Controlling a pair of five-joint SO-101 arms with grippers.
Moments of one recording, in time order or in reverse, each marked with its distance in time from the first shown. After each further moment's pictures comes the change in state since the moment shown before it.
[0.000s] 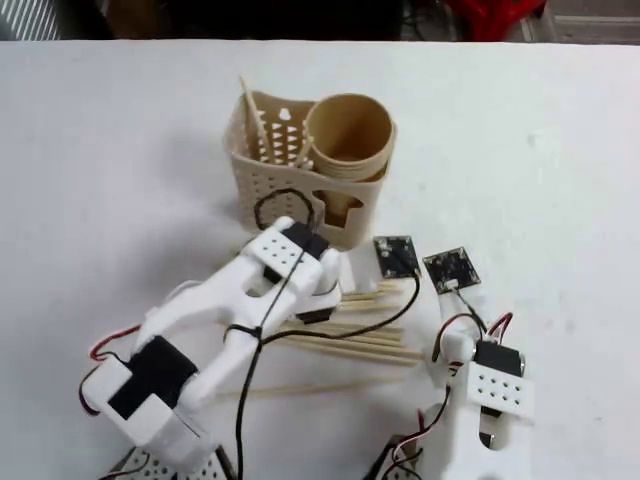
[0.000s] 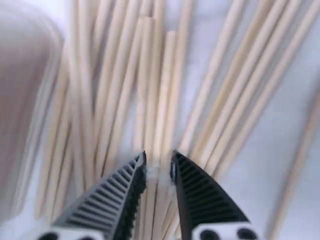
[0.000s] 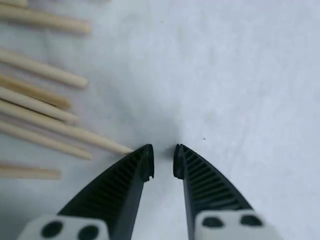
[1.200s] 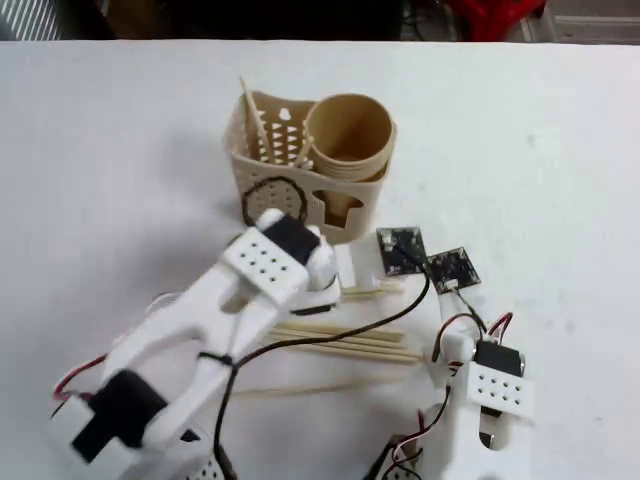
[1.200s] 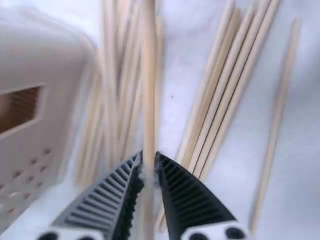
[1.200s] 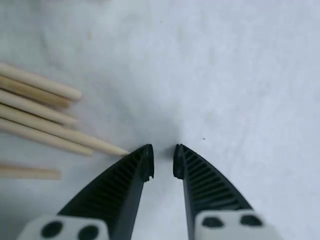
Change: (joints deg) left arm 1.1 -13.6 -4.0 11.2 -0.4; right arm 0.0 0.0 0.0 0.0 -0.1
